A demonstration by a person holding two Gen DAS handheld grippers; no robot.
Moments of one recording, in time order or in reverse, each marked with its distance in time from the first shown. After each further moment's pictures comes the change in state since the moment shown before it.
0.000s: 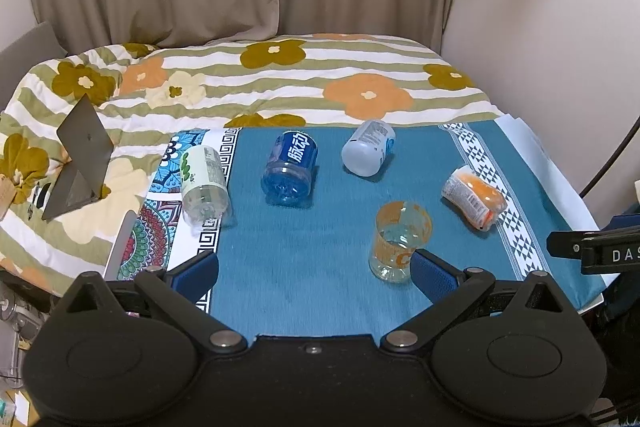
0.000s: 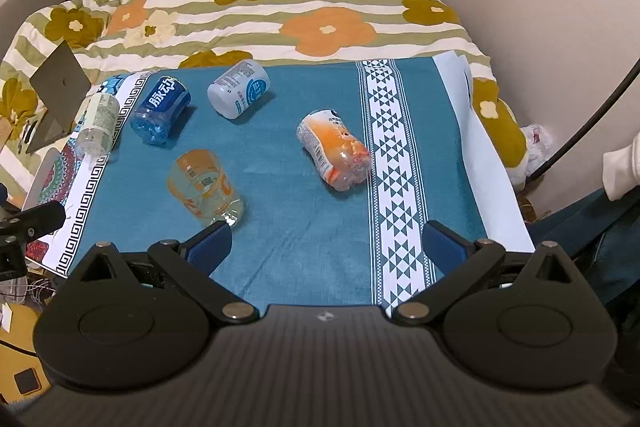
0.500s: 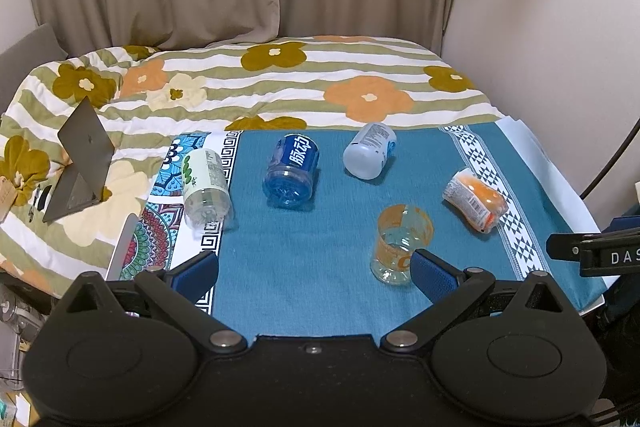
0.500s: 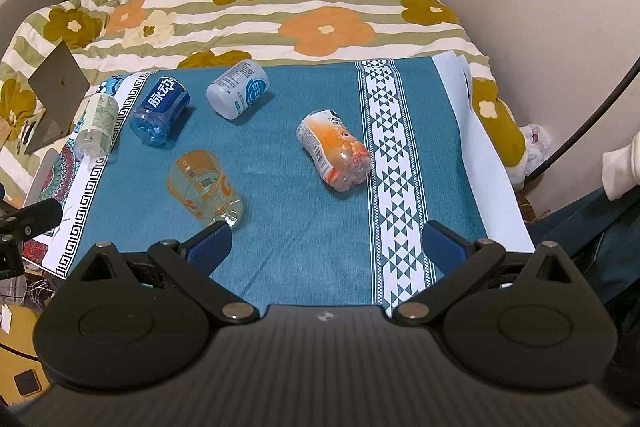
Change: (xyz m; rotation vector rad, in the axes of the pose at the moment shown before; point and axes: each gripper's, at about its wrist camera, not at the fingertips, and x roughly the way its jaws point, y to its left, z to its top) left arm 0.000 0.000 0.001 0.003 -0.005 0.002; right arm 0.000 0.001 0.000 0.000 0.000 0.000
